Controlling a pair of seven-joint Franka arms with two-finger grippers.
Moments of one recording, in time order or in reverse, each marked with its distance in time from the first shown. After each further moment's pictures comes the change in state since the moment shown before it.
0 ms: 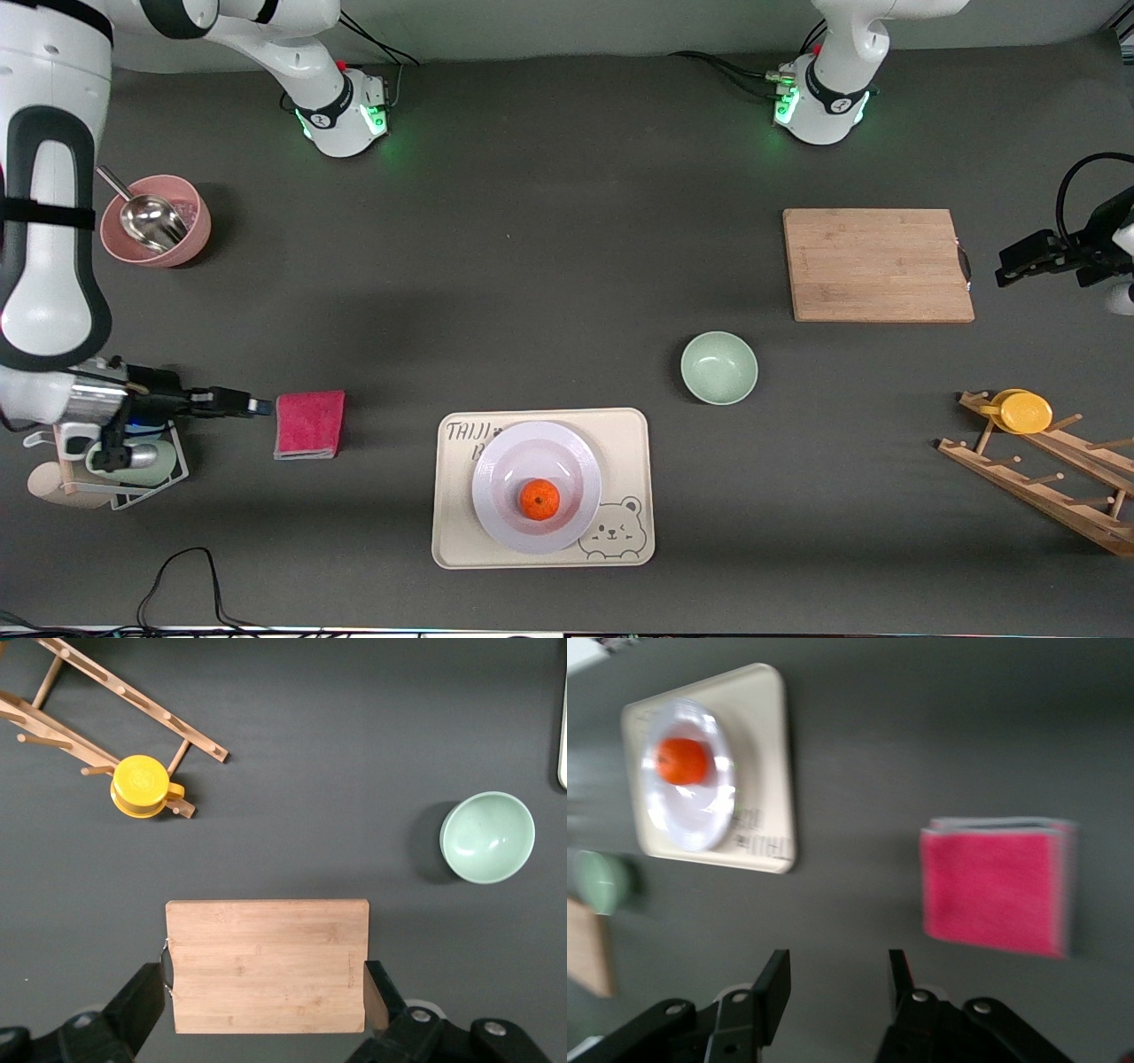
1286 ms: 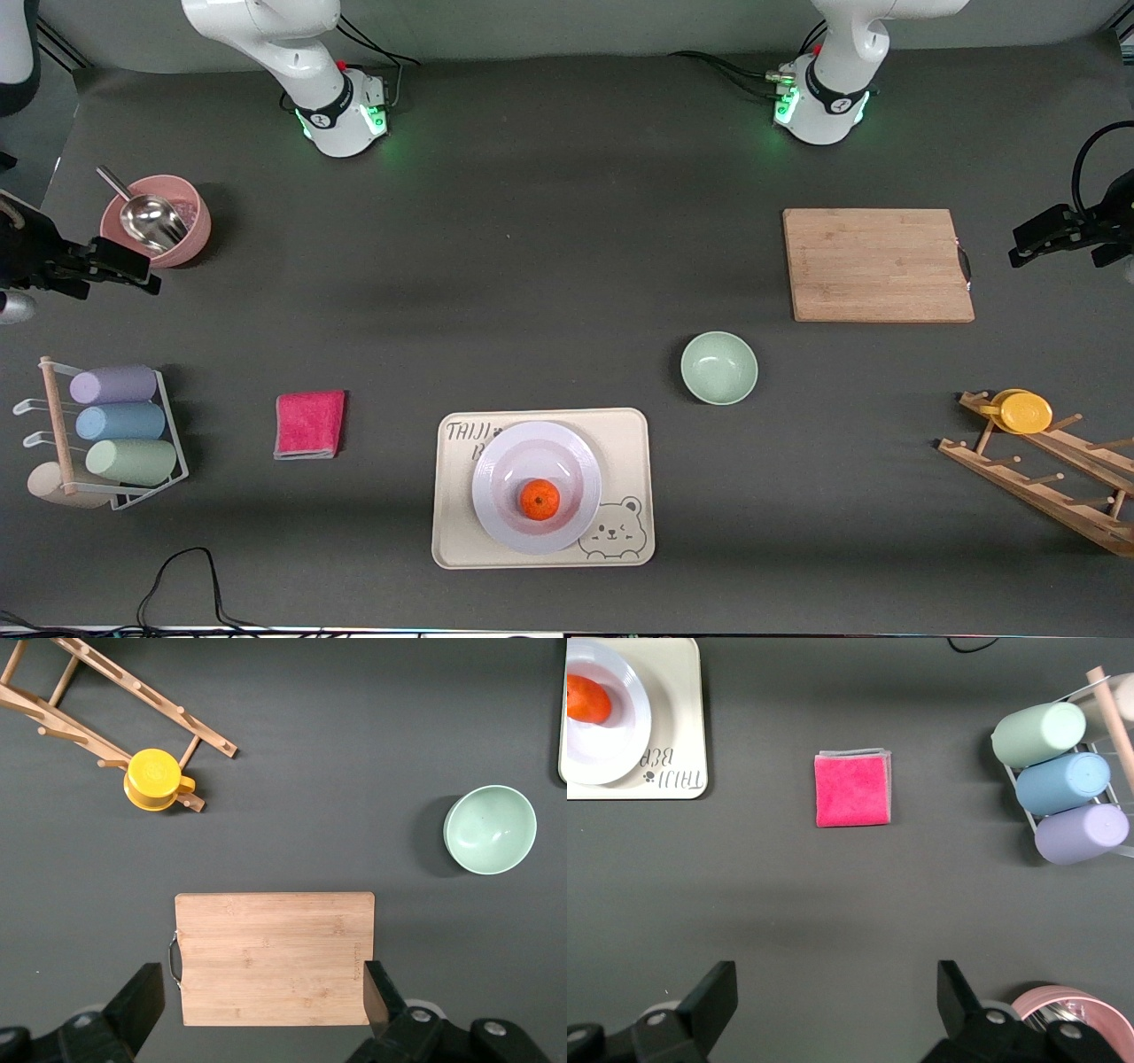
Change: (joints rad) left arm 0.004 -0.049 0.004 -0.031 0.015 0.003 -0.004; right arm -0.061 -0.426 0.207 -0.028 -0.543 -0.216 0.297
